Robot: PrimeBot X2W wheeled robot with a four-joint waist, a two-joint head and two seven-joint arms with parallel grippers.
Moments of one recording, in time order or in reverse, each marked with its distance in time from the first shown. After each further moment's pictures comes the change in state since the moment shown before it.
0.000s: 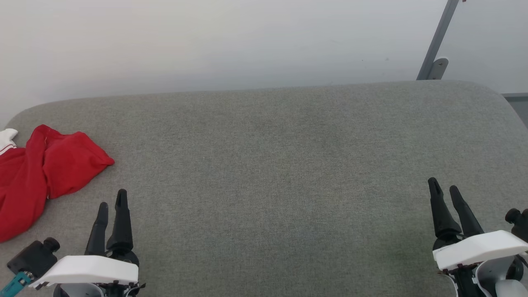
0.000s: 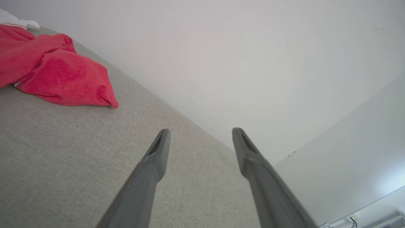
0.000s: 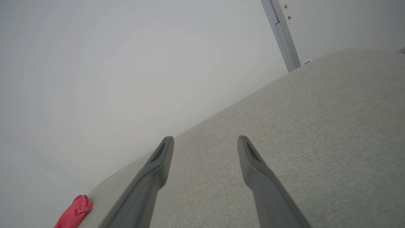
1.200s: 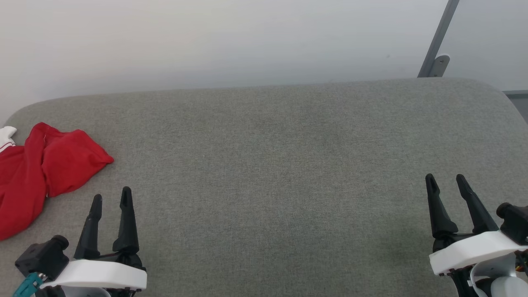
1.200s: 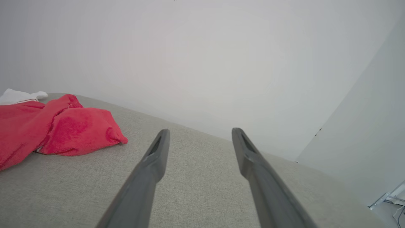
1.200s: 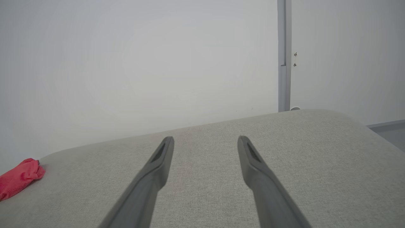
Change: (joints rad) left arm 0.020 0.000 -0.001 -0.044 0.317 -0.026 -0.086; right arm 0.011 -0.034 0.026 -0.063 -0.325 0.000 -0.062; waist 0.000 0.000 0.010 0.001
